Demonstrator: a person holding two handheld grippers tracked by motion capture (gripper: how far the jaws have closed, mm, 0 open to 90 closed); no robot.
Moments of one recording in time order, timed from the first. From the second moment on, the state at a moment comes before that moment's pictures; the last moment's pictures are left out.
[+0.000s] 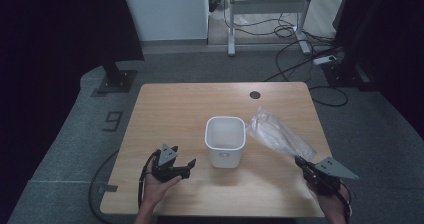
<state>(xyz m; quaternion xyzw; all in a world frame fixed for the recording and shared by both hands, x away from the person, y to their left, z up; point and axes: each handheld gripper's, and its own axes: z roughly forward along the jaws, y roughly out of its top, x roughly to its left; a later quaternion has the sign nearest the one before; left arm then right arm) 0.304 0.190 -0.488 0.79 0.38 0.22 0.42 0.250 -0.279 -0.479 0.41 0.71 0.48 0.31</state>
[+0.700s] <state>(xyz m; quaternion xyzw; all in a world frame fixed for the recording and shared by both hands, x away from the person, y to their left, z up) 0.307 0.191 -0.458 0.79 0.37 0.22 0.44 0.235 -0.280 -0.449 0.38 0.69 0.52 0.33</state>
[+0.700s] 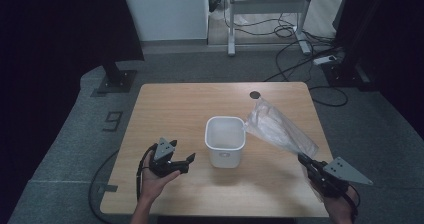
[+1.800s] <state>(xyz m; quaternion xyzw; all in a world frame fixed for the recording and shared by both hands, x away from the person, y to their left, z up) 0.331 0.176 -0.394 0.78 0.36 0.21 0.47 0.245 -0.236 -0.446 0.32 0.73 0.52 0.30</state>
